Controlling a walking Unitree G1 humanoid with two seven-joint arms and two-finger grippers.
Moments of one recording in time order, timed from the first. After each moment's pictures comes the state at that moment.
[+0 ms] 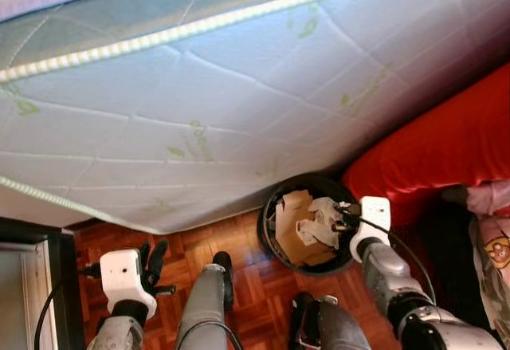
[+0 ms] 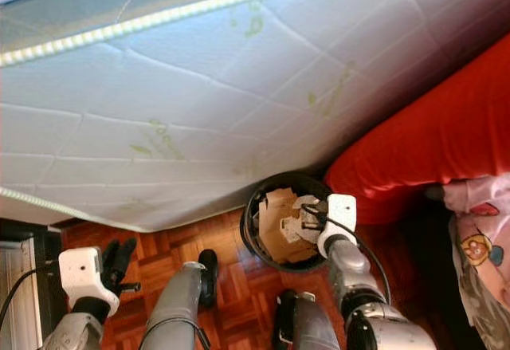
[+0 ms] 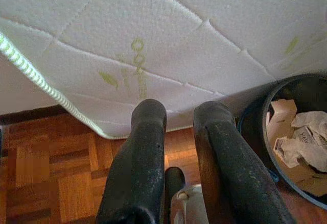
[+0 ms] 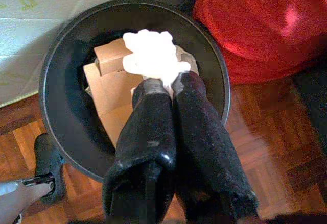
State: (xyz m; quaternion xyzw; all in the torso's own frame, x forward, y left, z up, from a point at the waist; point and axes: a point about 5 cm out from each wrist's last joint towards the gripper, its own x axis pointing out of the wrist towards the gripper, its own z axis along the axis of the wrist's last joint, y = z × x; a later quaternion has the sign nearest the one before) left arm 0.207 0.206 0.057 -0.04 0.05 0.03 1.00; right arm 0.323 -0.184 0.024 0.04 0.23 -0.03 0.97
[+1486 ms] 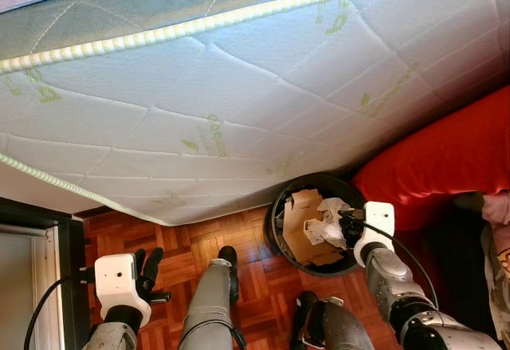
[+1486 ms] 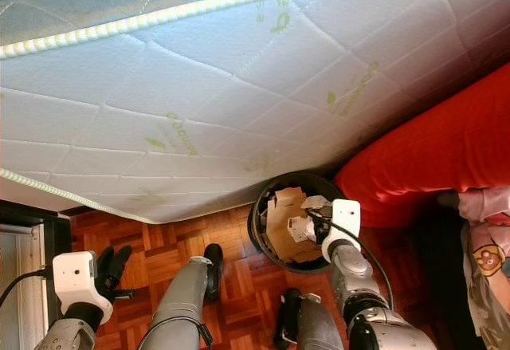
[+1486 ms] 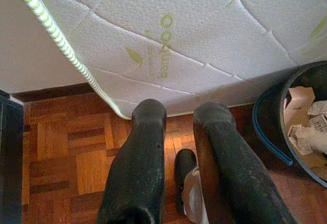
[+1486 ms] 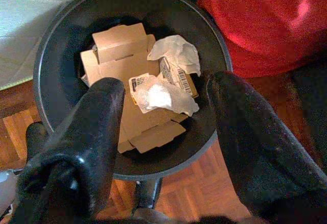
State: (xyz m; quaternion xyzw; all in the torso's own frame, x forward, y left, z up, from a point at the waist) left arm 0.199 0.210 0.063 -0.03 0.08 0.03 1.00; right arm 0.316 -0.189 0.017 0.03 0.24 -0.05 0.97
